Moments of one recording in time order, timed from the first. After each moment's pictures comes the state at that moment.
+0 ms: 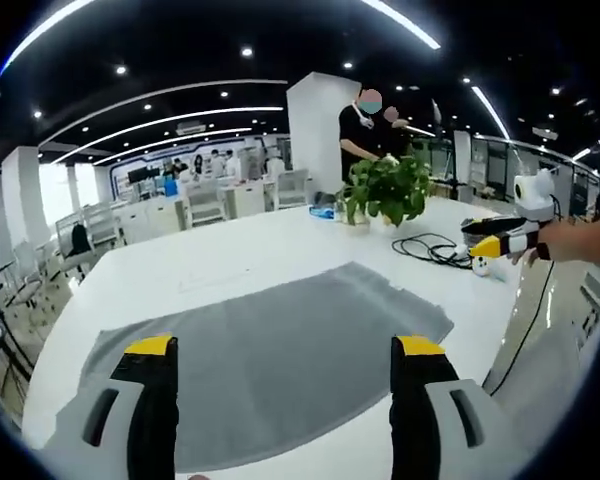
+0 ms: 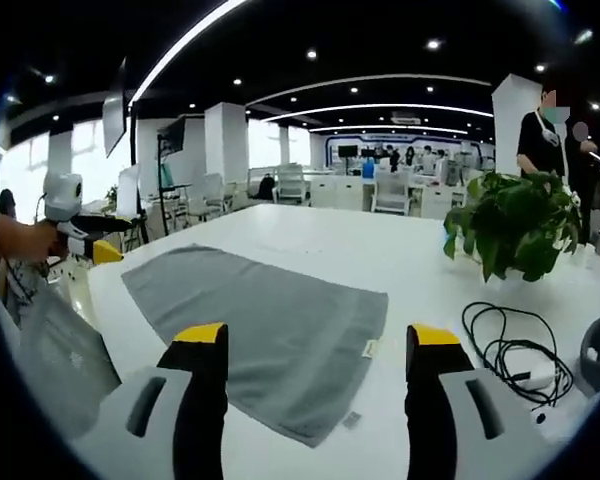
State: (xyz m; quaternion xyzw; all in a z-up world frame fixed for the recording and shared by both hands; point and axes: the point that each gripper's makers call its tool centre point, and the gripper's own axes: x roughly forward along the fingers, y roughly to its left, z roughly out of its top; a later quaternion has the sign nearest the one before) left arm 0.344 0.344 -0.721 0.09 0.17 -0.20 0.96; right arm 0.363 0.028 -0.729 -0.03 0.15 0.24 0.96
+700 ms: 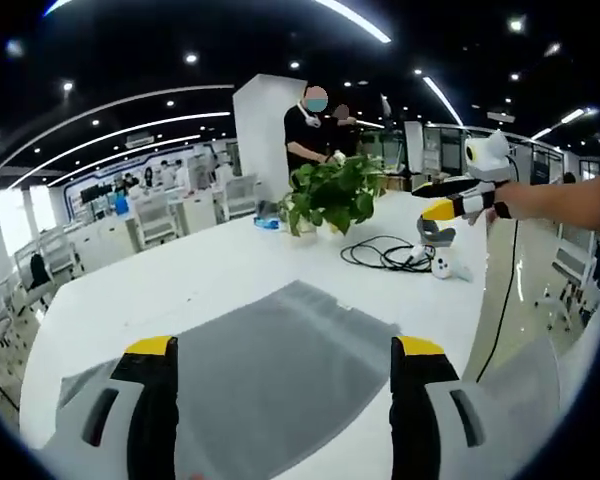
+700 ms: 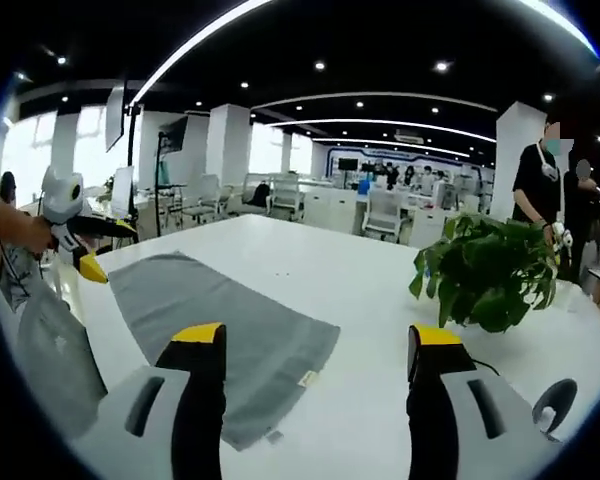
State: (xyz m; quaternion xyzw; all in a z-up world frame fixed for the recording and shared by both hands) left arm 0.357 0.249 -0.705 0.12 0.17 -0.30 0.93; right arm 0.401 -0.039 -0.675 -0.08 0.13 0.24 0.96
